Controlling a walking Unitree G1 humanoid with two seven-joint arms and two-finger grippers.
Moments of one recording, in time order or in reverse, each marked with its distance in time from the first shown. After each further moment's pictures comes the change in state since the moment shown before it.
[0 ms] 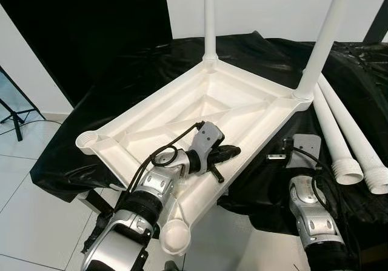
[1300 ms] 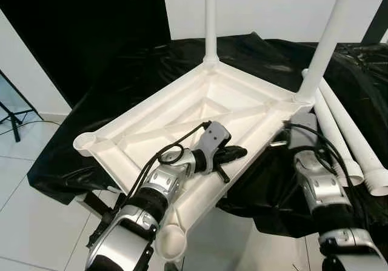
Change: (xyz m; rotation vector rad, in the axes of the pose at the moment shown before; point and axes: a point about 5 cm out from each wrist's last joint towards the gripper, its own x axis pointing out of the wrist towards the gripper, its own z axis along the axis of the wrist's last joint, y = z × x) left arm 0.010 -0.007 -0.002 0.000 0.010 -0.036; right arm 0.064 -0.012 -0.008 -0.113 0.296 0.133
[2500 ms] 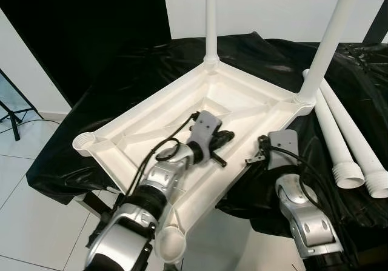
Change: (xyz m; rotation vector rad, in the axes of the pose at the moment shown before) left arm -0.009 0.010 0.005 -0.034 -0.030 0.036; right arm -0.083 0.041 0.007 0.072 -0.220 0.043
